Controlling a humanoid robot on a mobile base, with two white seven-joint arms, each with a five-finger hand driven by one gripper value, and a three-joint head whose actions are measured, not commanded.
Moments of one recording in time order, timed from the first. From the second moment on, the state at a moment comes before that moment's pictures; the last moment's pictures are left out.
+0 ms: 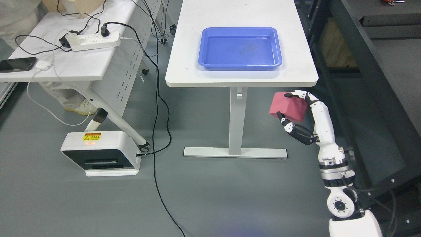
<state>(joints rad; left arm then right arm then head) 0.00 0.00 -0.13 0.00 0.13 -0.12 -0.17 0.00 0.00 0.00 -1.56 0.60 -0.58 -0.13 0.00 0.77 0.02</state>
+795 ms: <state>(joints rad) 0.00 0.00 -0.13 0.00 0.13 -0.12 -0.17 0.00 0.00 0.00 -1.56 0.60 -0.58 -0.12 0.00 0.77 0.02</state>
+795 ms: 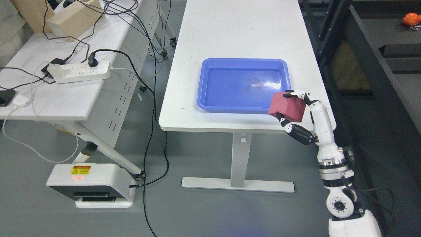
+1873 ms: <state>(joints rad) 0.00 0.00 -0.13 0.00 0.13 -0.12 -0.17 0.00 -0.05 0.08 -1.56 0.87 -0.58 -0.10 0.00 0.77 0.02</state>
